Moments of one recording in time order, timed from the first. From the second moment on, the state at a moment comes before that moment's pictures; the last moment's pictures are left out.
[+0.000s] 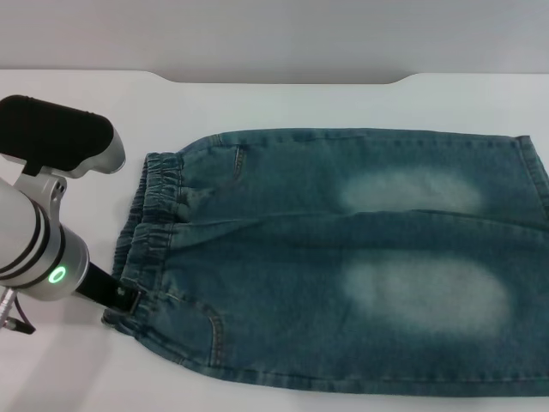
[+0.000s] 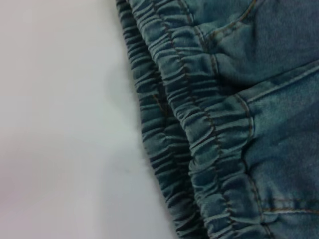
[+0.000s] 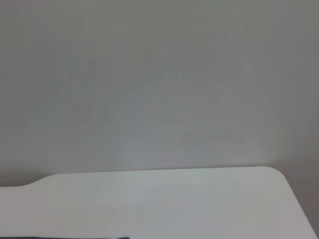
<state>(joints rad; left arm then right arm) -0.34 -2.06 -1.41 -1.61 2.81 -1.52 -0.05 0.01 2.08 -1.10 -2.06 0.48 1.27 -0.24</state>
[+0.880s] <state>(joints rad) -0.35 -2.06 -1.42 -1.69 2.81 -1.55 -0.04 0.03 2.07 -1.08 -2.06 0.53 1.40 -0.24</state>
